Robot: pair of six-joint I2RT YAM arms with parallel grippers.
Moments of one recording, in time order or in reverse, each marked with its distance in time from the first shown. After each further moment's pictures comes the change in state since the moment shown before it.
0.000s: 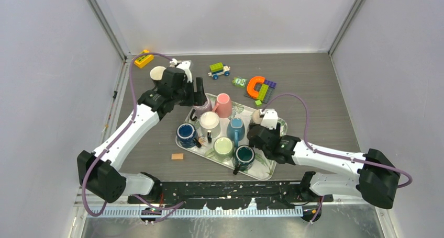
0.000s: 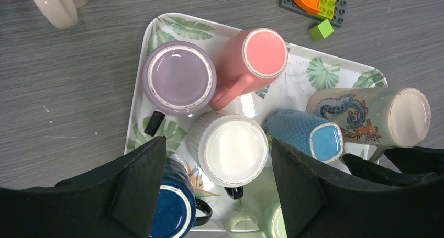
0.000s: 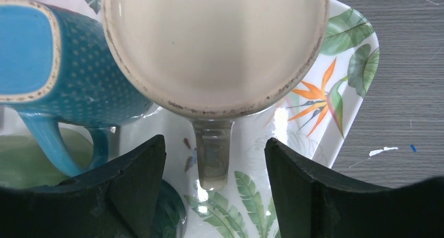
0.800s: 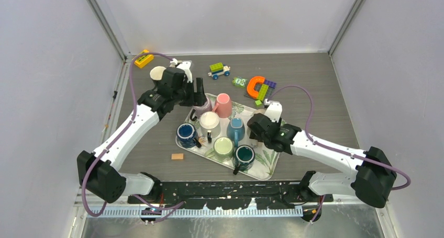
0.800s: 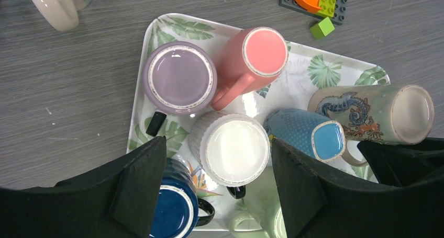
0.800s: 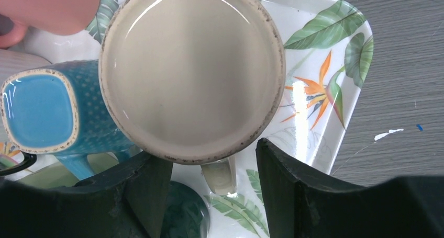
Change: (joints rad) left arm 0.000 -0.002 -0.001 0.000 0.004 0.017; right arm -0.098 0.055 0.163 -0.167 -0.080 0.126
